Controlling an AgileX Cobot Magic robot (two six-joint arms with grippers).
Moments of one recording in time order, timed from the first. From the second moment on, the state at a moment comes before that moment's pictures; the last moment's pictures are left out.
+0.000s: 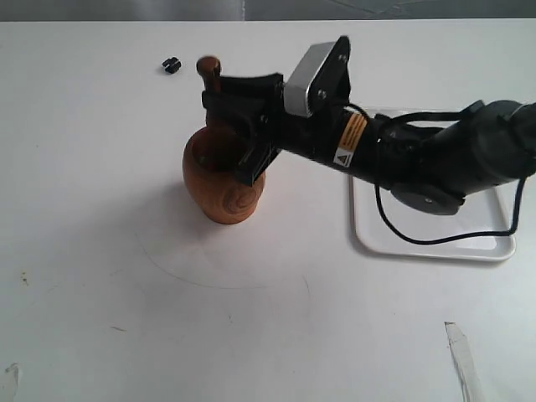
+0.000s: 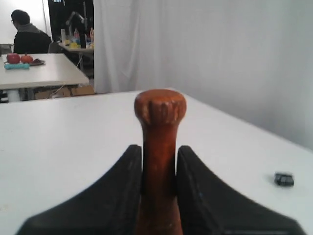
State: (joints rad) left arm 0.02 0.00 0.00 0.07 0.44 0.35; right arm 0.68 2.01 -0.80 -0.62 -1.22 0.26
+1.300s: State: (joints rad) left arm 0.02 0.00 0.00 0.07 0.44 0.35; right arm 0.77 1.93 -0.84 -0.58 -1.10 0.21
